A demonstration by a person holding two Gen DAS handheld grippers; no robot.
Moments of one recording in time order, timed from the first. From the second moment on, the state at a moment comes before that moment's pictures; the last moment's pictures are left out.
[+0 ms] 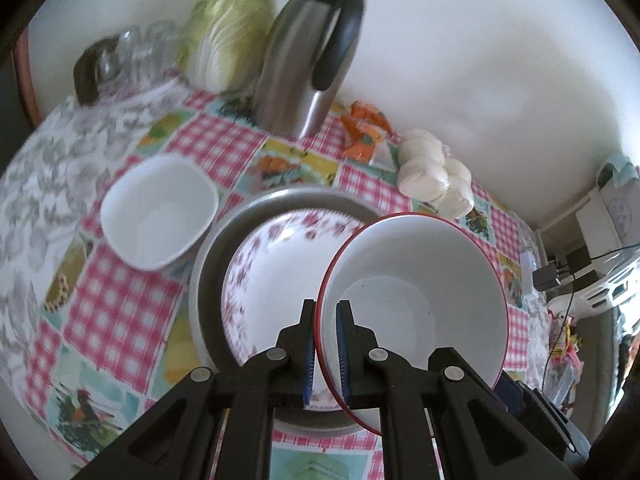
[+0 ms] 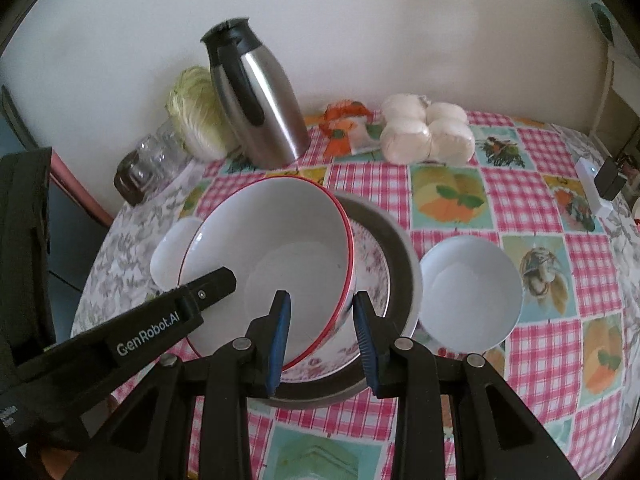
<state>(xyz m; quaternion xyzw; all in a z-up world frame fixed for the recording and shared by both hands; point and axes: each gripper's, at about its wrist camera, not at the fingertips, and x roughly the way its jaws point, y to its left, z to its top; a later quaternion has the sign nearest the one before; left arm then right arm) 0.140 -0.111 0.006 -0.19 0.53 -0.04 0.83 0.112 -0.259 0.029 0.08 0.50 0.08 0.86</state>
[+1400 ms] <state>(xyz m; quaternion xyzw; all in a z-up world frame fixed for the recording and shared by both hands) 0.170 -0.087 -0.043 -0.23 0.55 -0.05 0.80 0.156 -0.242 -0.026 0.09 0.54 0.08 0.83</state>
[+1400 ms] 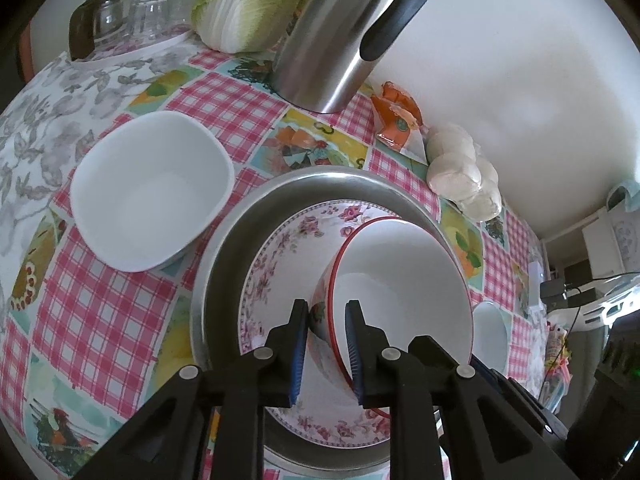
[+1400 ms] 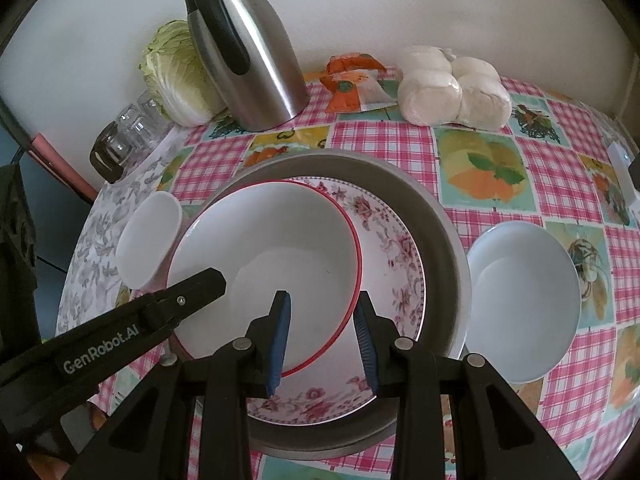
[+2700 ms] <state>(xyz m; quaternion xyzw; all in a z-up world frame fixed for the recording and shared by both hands) 0.161 -0.083 -0.016 -0.17 0.55 -0.02 0.82 0.146 -0.254 0.002 0.06 0.51 0.05 0.86</state>
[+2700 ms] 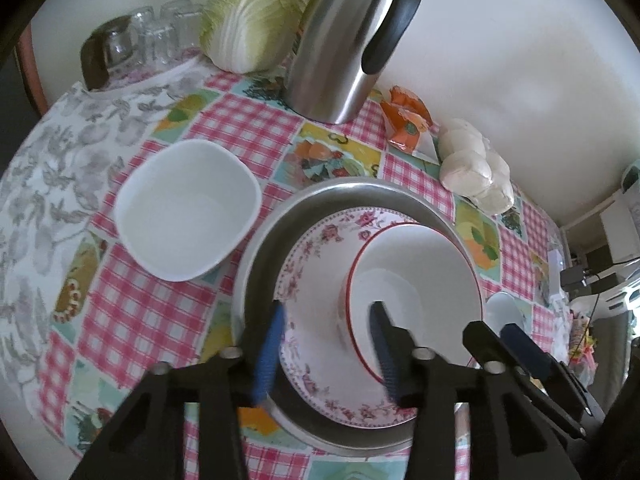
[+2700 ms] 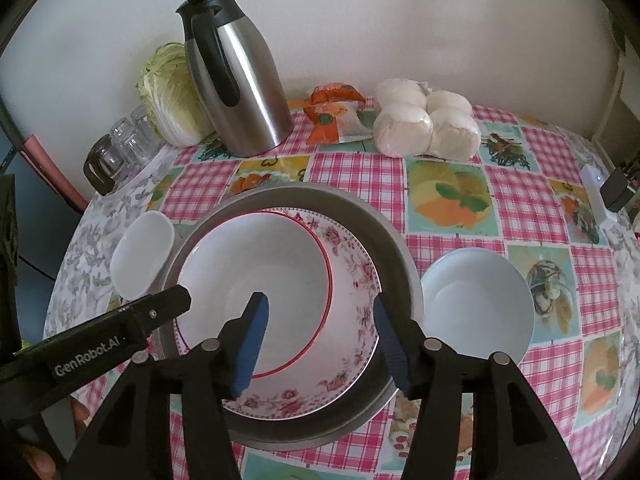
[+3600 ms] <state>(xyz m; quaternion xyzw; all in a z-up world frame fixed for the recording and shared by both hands) 0.130 -0.069 0.003 -0.13 0.53 0.04 0.83 0.111 -0.275 0.013 0.06 0.50 0.03 0.86</state>
